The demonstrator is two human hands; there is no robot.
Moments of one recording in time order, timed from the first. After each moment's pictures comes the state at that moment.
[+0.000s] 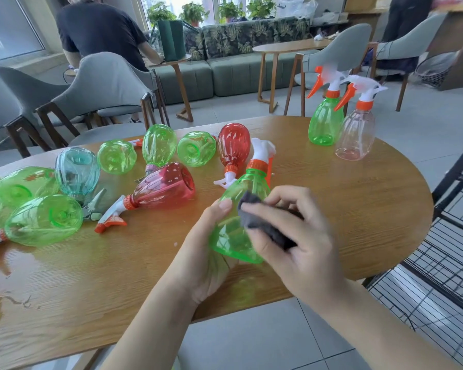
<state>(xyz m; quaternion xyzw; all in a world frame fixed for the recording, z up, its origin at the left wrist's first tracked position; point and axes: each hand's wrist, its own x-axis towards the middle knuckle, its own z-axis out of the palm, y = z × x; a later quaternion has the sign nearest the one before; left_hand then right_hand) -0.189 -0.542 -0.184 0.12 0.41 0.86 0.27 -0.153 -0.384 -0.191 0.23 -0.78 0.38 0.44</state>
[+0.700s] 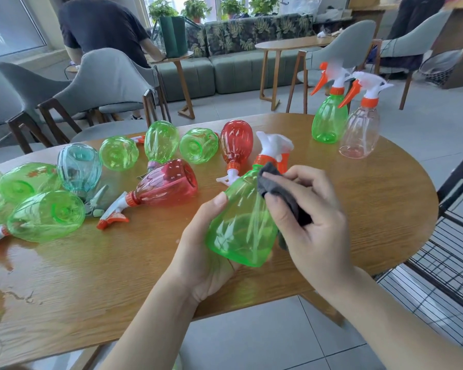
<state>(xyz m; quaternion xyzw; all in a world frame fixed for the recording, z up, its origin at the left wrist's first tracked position) -0.189 -0.545 -0.186 0.15 0.37 0.87 0.30 -0.165 -0.379 -0.187 0.19 -0.76 0.44 0.45</state>
